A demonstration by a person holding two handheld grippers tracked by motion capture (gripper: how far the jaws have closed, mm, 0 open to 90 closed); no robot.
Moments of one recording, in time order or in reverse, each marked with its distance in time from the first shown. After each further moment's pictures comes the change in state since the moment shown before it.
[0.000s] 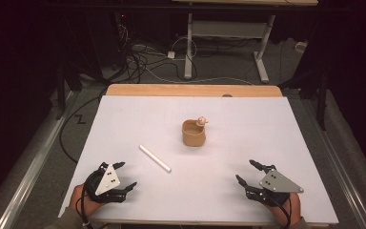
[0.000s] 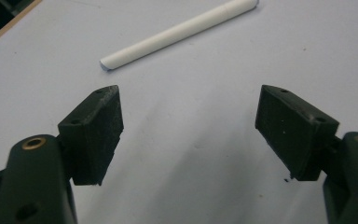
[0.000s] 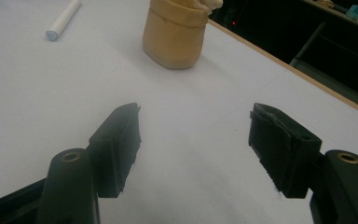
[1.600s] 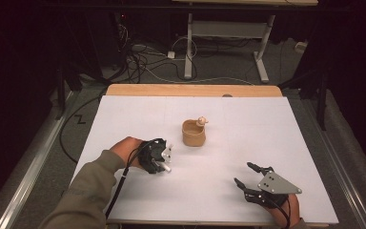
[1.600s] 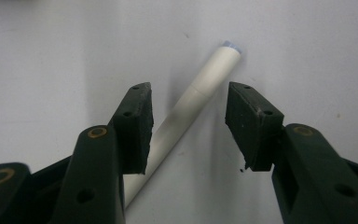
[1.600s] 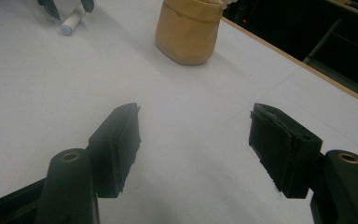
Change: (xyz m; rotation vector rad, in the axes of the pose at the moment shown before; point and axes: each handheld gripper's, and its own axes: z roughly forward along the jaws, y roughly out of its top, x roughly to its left) left arm 0.026 0.140 0.110 0.496 -0.441 0.554; right arm 0.004 -0.004 0.001 0.010 0.040 -0.001
